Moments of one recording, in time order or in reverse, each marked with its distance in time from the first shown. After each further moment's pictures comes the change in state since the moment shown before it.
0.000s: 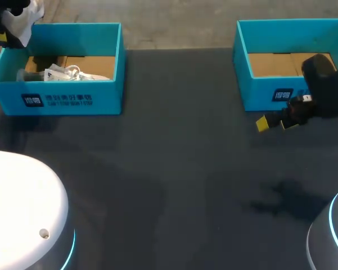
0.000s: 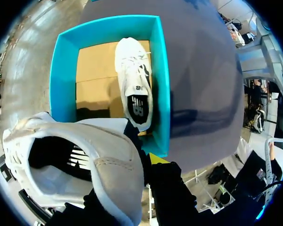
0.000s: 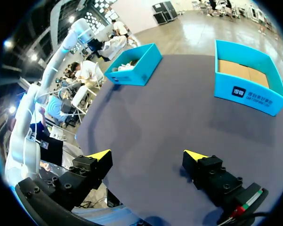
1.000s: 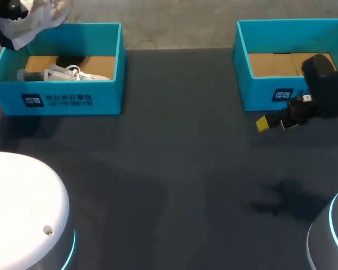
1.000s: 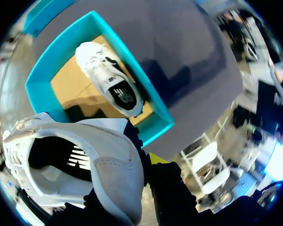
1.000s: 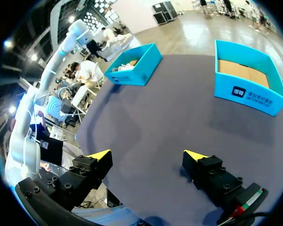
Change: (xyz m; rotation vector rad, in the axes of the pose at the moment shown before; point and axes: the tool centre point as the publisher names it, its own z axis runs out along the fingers) left arm -0.012 0.019 -0.003 -0.142 -0.082 0.587; right arm 0.000 0.000 0.000 0.000 0.000 0.000
